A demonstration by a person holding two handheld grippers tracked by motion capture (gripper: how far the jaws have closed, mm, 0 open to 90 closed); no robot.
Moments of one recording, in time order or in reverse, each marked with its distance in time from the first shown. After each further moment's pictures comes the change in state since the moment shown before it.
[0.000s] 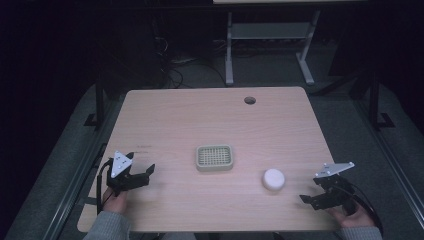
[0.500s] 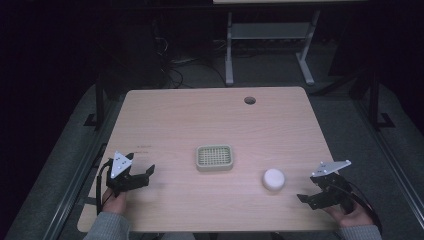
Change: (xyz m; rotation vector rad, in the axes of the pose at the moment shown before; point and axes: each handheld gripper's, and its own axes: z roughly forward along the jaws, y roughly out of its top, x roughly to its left) left arm 0.000 -0.001 -0.001 0.006 -0.003 0.003; right arm 0.010 0.013 -0.006 0.003 0.009 -0.044
